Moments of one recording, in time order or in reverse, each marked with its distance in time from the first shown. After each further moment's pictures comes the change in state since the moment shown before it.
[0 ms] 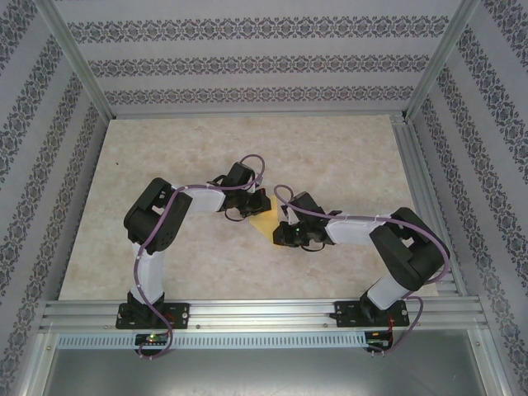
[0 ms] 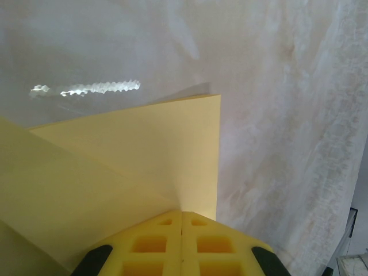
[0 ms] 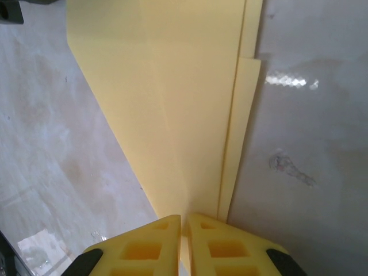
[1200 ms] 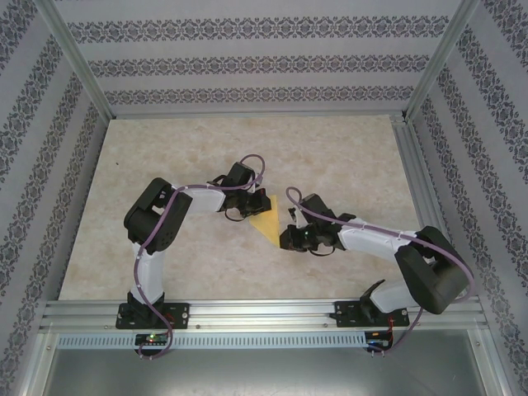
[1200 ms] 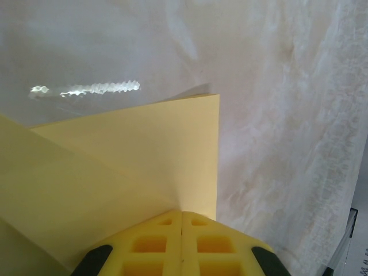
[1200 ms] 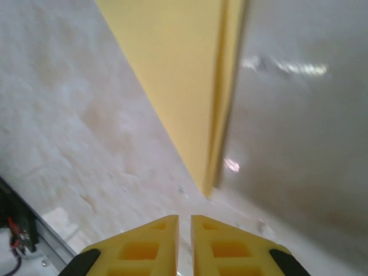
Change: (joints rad) left arm -0.001 0.000 0.000 0.000 -0.001 0.000; right arm -0.010 -0.185 -0.028 -0.148 -0.031 0.012
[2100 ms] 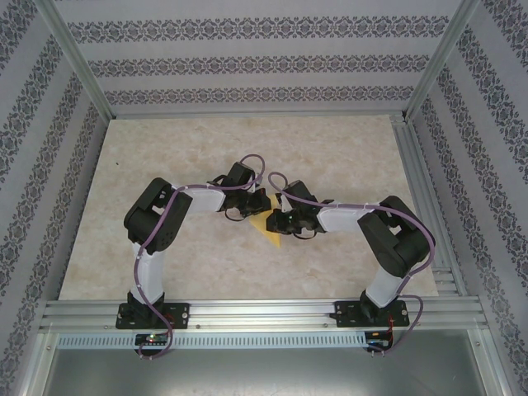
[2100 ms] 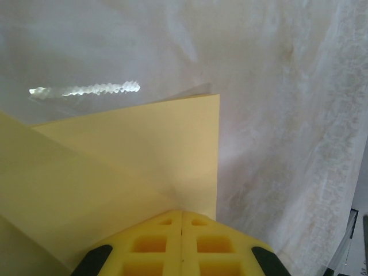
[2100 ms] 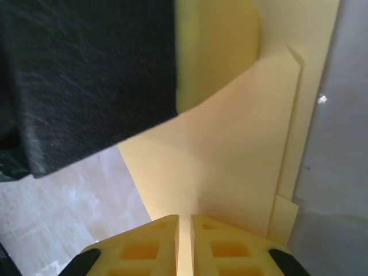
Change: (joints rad) left arm 0.000 0.000 0.001 0.000 -0.002 0.000; right arm -0.019 0.307 0.175 0.186 0.033 -0.008
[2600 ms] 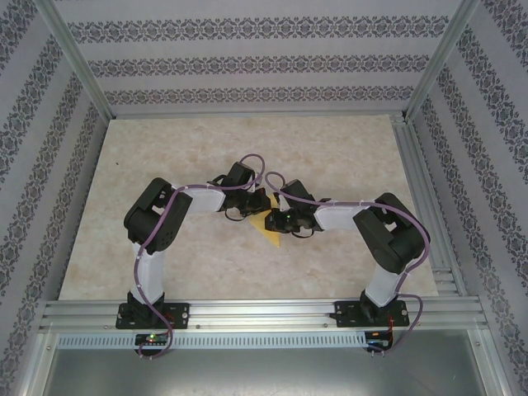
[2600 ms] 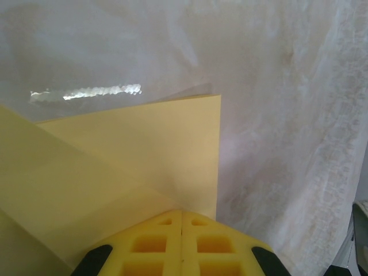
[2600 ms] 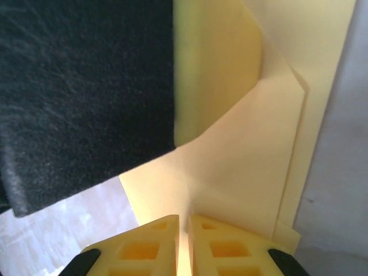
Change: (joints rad) left arm 0.000 0.000 0.000 0.003 -0.006 0.000; right arm 0.004 0.040 0.024 -0.003 0.022 -0.033
